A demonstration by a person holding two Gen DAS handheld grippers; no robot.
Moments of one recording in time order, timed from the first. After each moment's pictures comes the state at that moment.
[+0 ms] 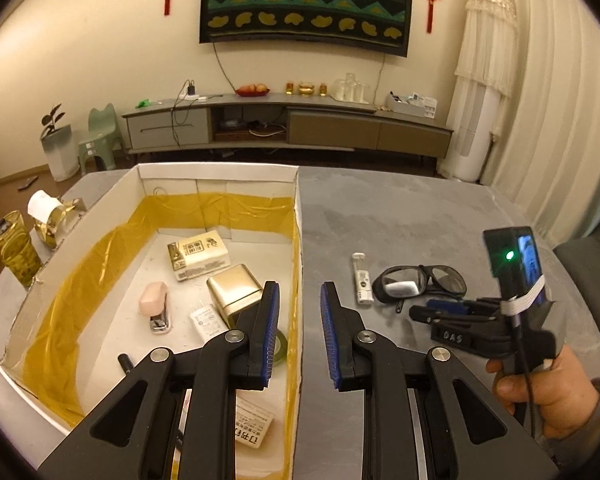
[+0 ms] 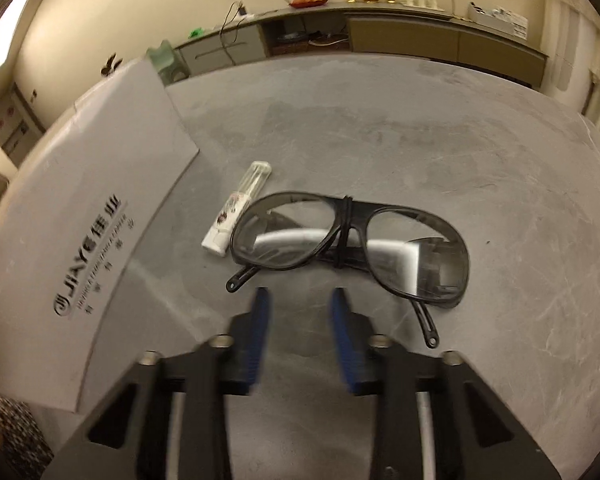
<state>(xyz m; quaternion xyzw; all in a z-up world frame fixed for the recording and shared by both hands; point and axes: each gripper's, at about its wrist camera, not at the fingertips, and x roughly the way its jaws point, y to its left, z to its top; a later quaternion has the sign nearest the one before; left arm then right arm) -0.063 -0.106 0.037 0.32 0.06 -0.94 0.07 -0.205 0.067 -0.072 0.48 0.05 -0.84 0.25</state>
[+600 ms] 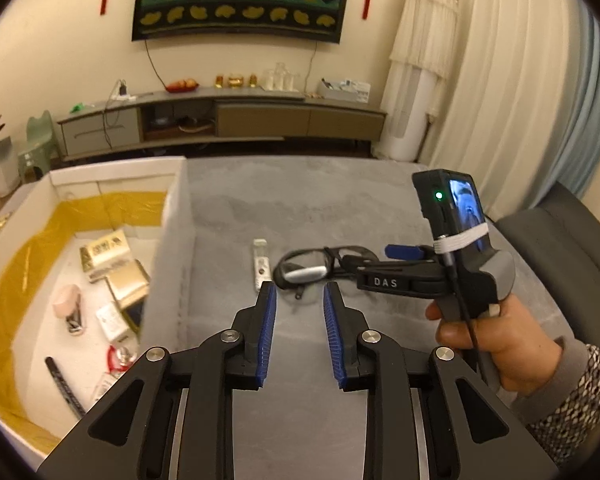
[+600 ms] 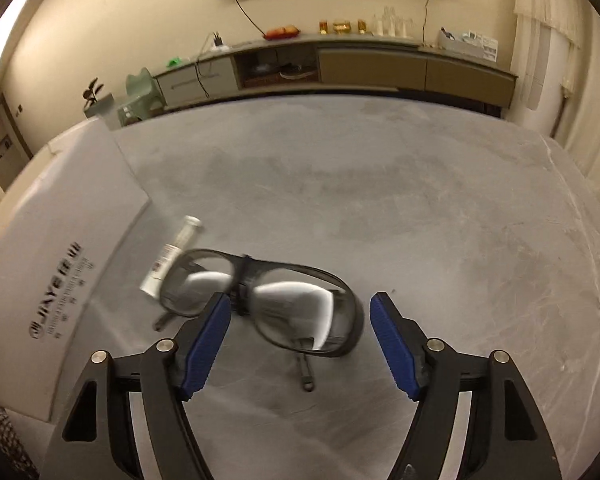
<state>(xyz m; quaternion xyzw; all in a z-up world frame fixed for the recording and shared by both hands) -0.083 -0.040 0.023 0.35 0.06 -0.93 -0.06 -0.233 0.115 -0.058 0.44 0.04 -0.87 0.21</state>
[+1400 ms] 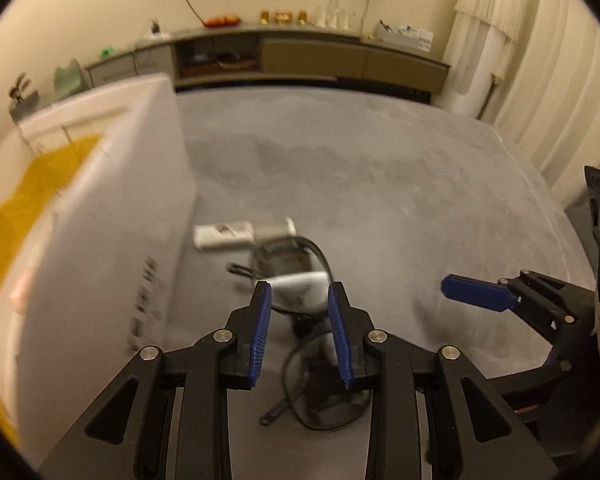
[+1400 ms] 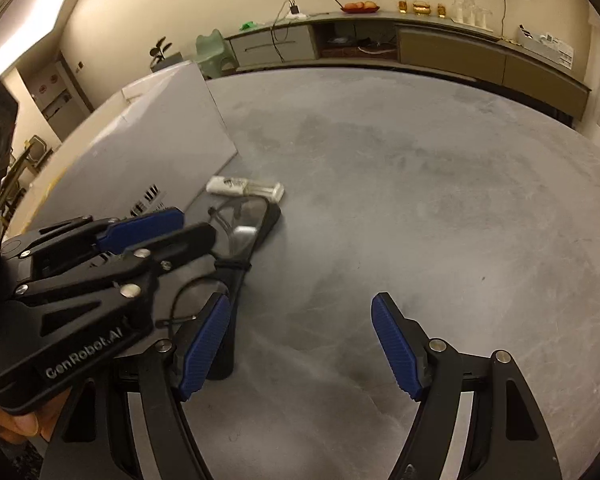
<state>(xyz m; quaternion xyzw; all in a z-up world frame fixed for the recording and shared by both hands) -0.181 -0.024 -0.050 0.45 0.08 -0.89 0.04 -0.217 0.084 -0.060 0.48 0.07 -0.81 0.33</state>
